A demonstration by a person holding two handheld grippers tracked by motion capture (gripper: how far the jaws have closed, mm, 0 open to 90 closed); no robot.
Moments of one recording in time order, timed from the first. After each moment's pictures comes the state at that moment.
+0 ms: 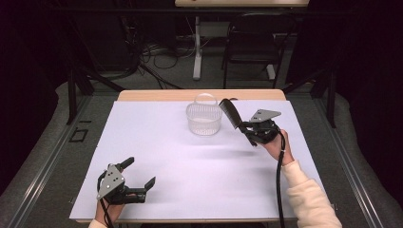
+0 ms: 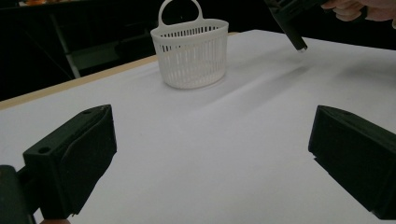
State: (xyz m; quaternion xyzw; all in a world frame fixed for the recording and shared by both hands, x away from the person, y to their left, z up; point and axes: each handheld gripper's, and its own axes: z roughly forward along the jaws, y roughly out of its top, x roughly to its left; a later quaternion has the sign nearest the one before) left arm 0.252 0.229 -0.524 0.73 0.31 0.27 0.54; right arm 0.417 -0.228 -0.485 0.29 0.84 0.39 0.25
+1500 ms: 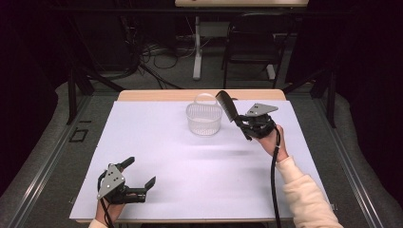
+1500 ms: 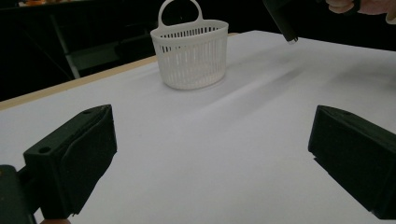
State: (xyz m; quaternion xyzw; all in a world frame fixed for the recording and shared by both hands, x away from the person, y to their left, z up) left arm 0.252 0.228 -0.524 0.73 0.31 0.27 0.54; right arm 0.424 -0.213 -0.468 0.30 0.82 0.41 0.27
